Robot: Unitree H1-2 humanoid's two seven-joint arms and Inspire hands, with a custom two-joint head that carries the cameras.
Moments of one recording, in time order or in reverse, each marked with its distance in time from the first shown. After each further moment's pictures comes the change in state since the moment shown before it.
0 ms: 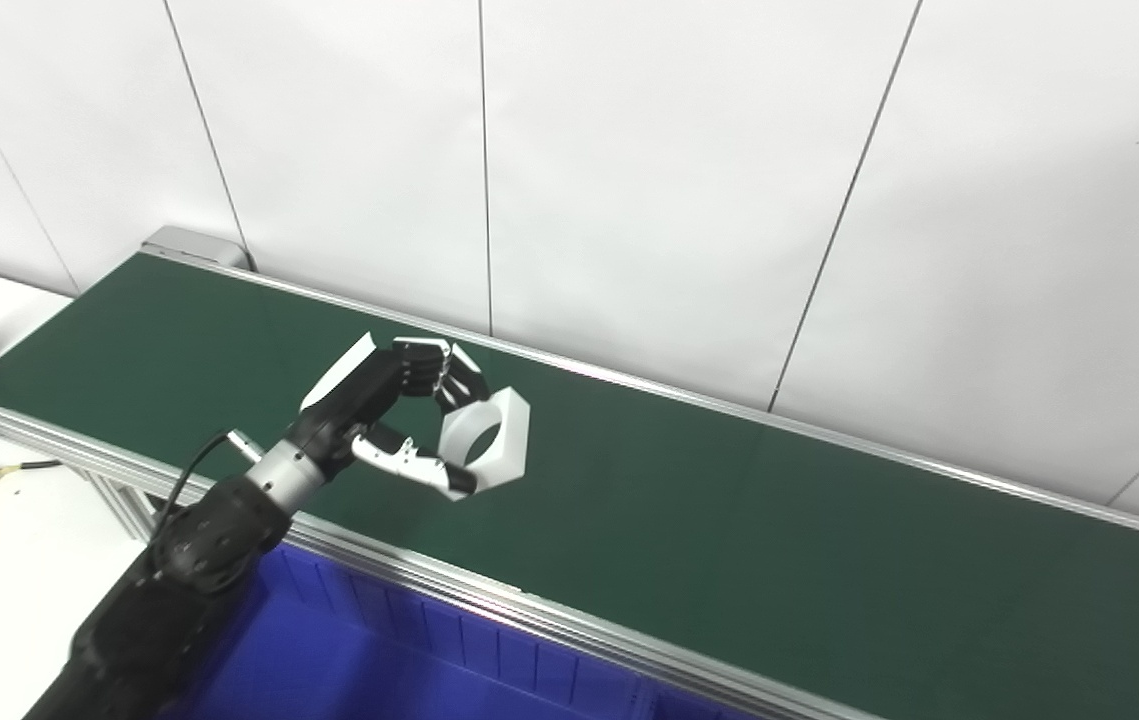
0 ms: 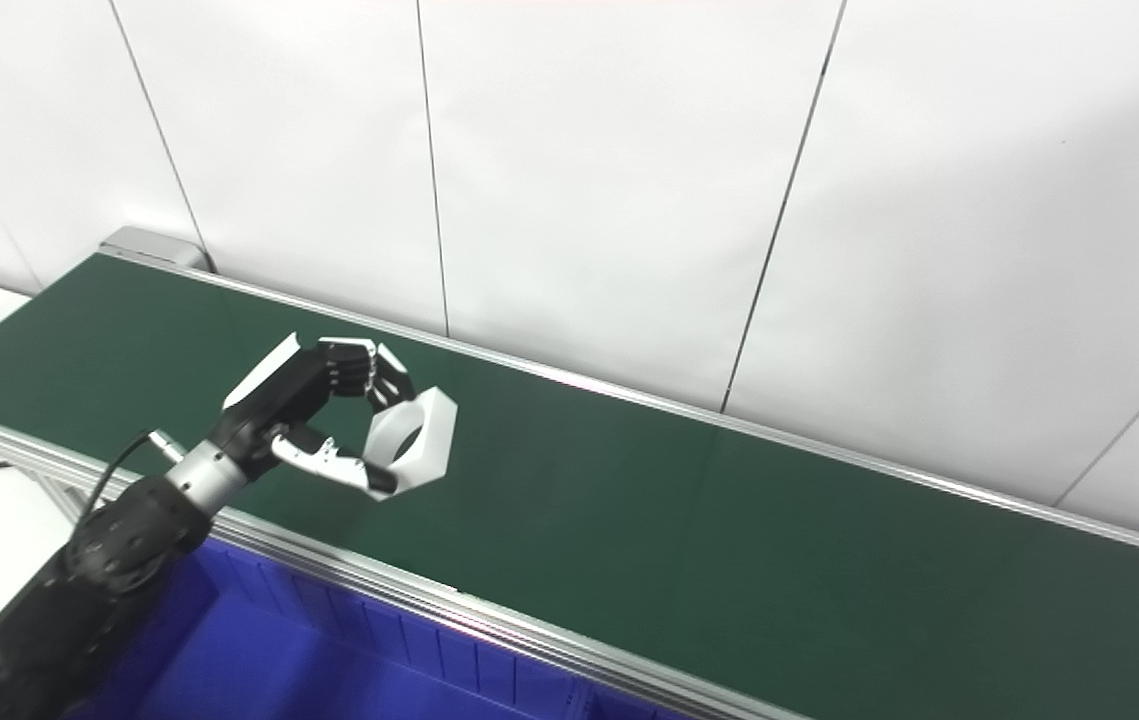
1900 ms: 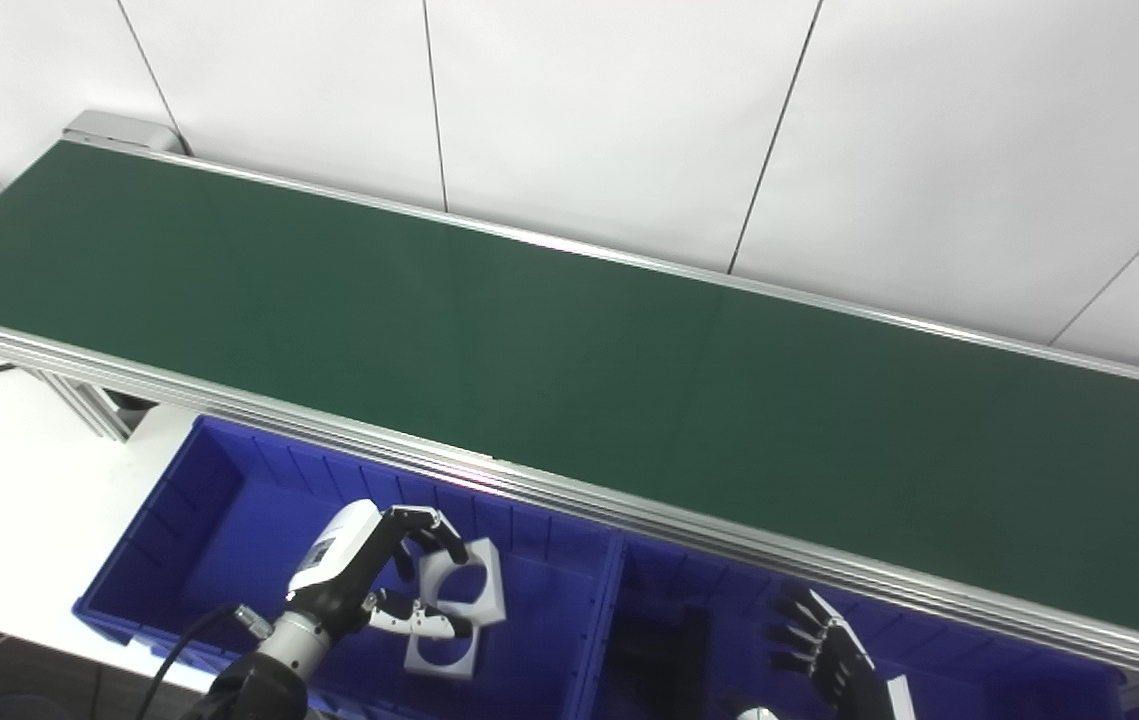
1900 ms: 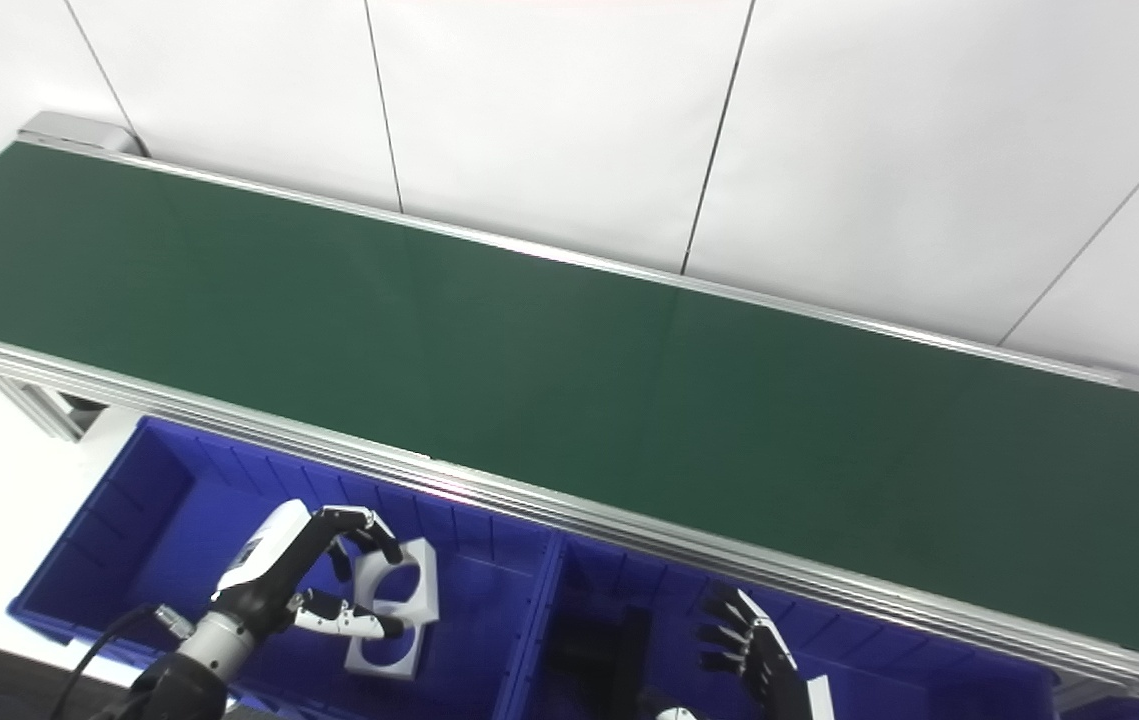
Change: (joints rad) left arm 0.353 -0.249 -0.096 0.115 0.770 0.056 0.397; right arm 0.073 0.015 -0.013 -0.172 -0.051 0.008 0.066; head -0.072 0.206
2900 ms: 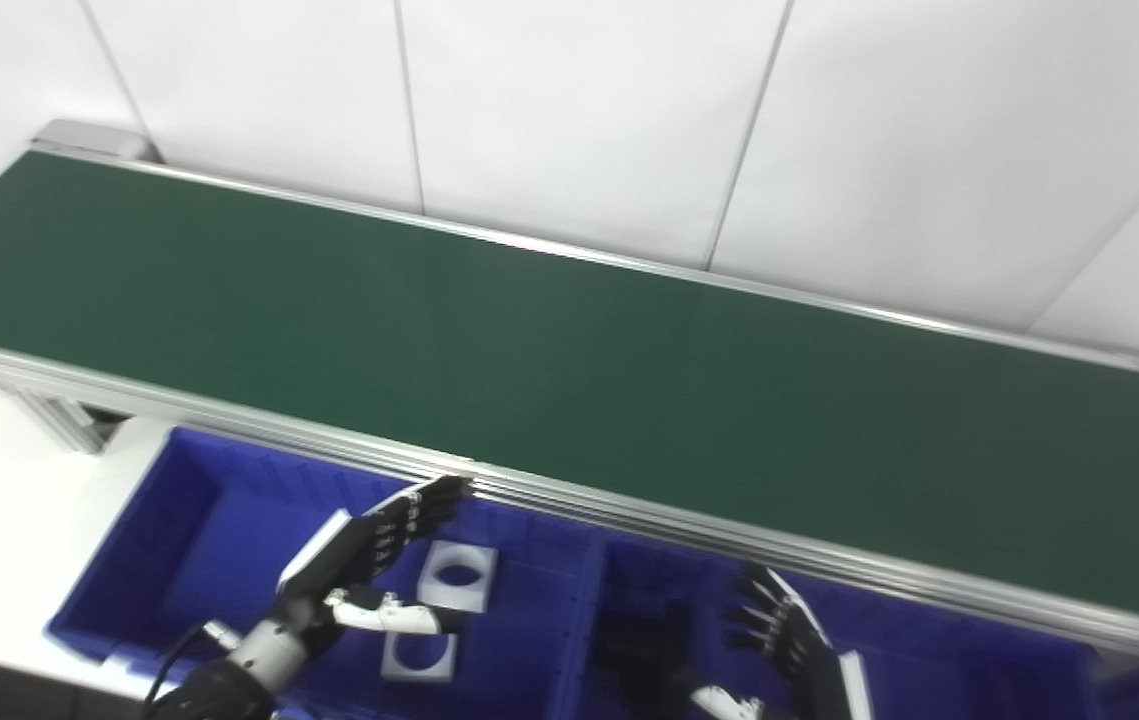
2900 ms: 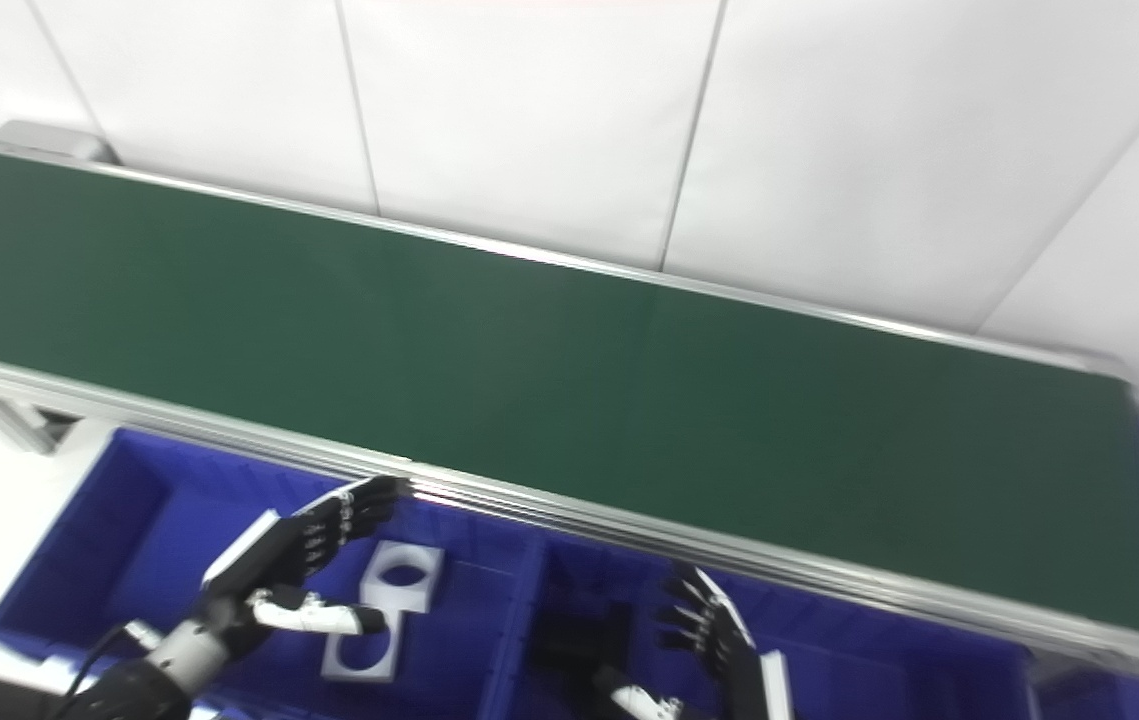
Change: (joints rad) left arm -0.001 -0.021 0.049 -0.073 -0.803 0.093 -0.468; right arm 0.000 0.114 0.004 0.004 -0.052 0.000 -0.039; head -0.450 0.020
